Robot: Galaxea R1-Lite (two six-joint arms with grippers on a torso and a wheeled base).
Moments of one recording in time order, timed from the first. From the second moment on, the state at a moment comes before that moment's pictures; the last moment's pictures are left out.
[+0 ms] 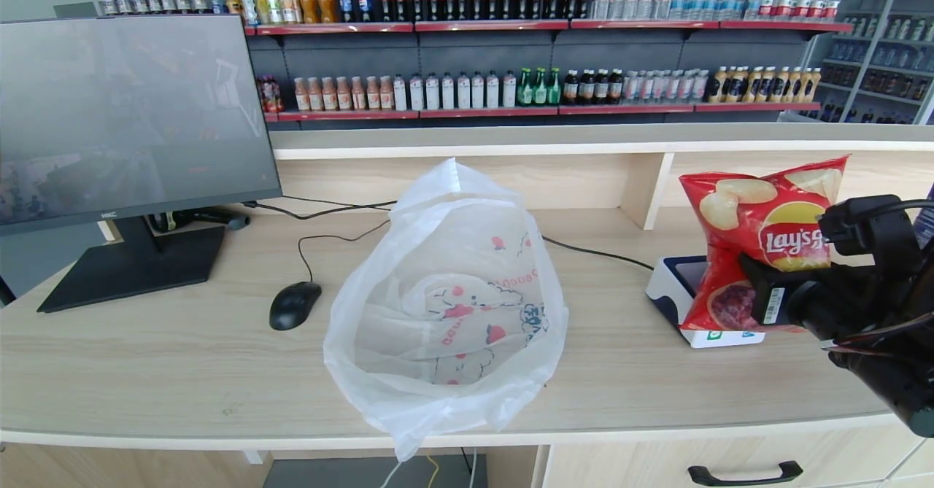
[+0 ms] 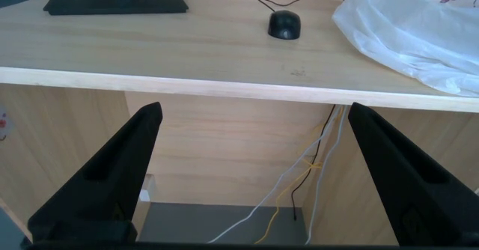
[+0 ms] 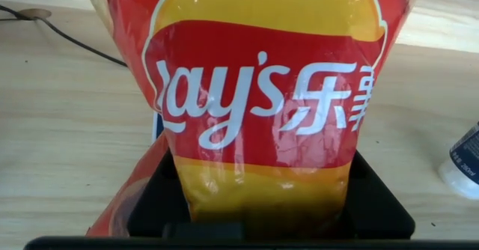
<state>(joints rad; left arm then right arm) 0.00 0.00 0.00 0.00 0.00 0.00 0.24 1.53 -0.37 -1.10 -0.36 -0.16</state>
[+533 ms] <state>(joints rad) 0.00 0.00 0.00 0.00 0.00 0.00 0.24 1.53 -0.36 -1.10 -0.36 -0.14</state>
